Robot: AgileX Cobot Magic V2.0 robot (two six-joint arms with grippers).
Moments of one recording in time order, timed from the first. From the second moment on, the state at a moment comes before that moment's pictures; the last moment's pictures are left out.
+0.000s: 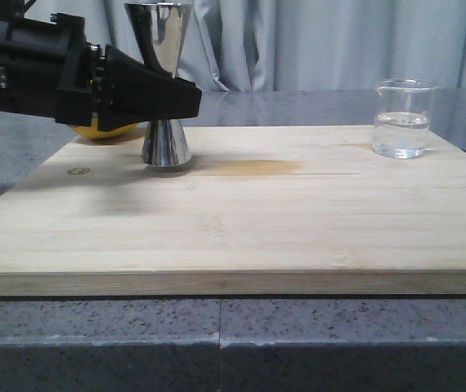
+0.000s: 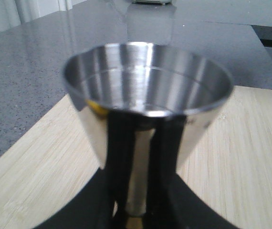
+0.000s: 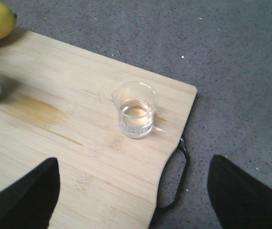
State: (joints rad) left arm -0.27 1.76 -0.90 -1.77 1.15 2.36; right arm 0.05 0.85 -0.90 0.38 0.76 -0.48
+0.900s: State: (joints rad) left arm -0.27 1.76 -0.90 -1.77 1.15 2.36; right arm 0.31 0.80 -0.41 0.19 -0.15 -0.20
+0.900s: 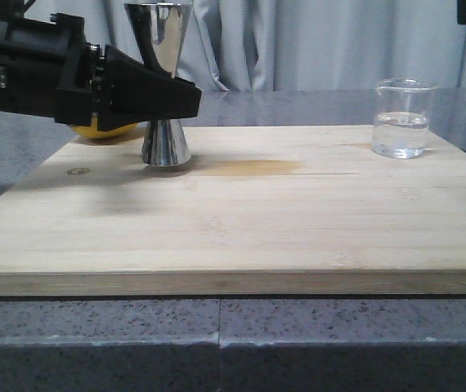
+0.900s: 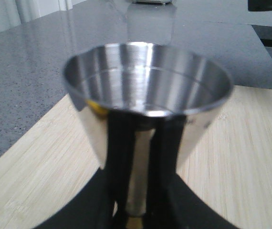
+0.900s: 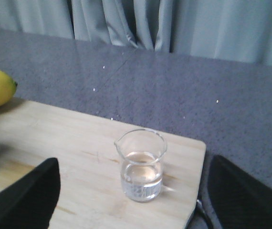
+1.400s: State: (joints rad) left arm -0.27 1.76 -0.90 -1.77 1.15 2.36; right arm 0.31 1.14 -0.35 0.10 -0.55 -0.13
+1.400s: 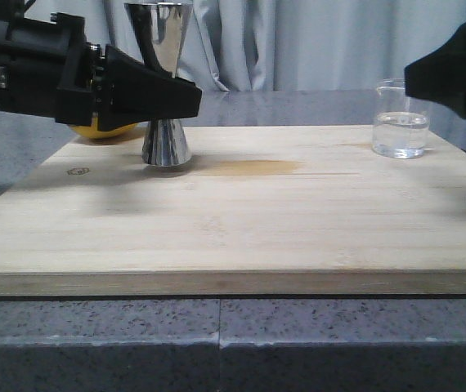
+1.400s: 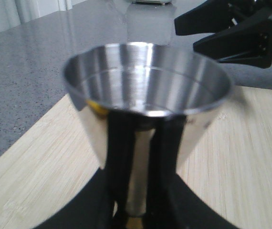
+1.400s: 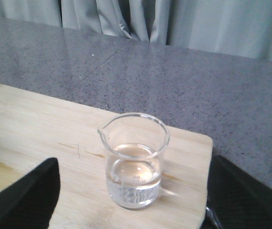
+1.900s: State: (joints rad) left arm -0.27 1.76 -0.90 -1.77 1.15 2.36; right arm 0.31 1.41 -0.40 0.08 -0.76 -0.08
